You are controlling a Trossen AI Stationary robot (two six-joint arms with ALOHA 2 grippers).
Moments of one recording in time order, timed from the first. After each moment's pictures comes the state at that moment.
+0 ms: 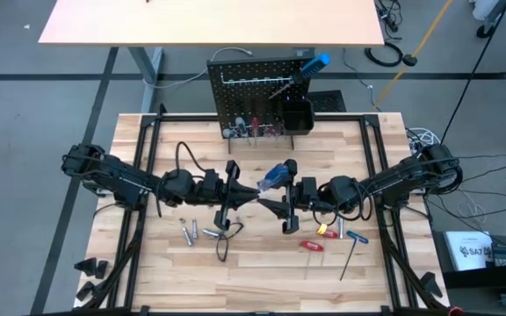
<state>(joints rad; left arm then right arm) -0.20 1.47 0.75 1.10 -0.04 -0.07 0.27 1.54 0.89 1.10 0.29 -0.01</state>
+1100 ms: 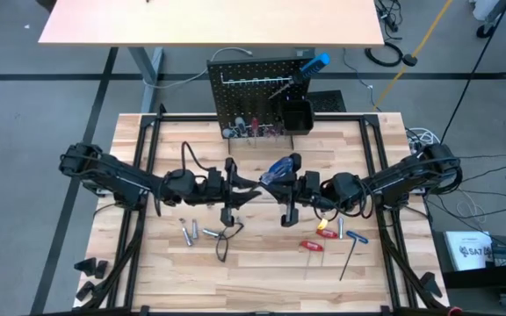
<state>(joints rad) -0.19 1.44 0.77 0.96 -0.16 -0.05 0.26 1.52 0.89 1.14 0.35 -0.05</state>
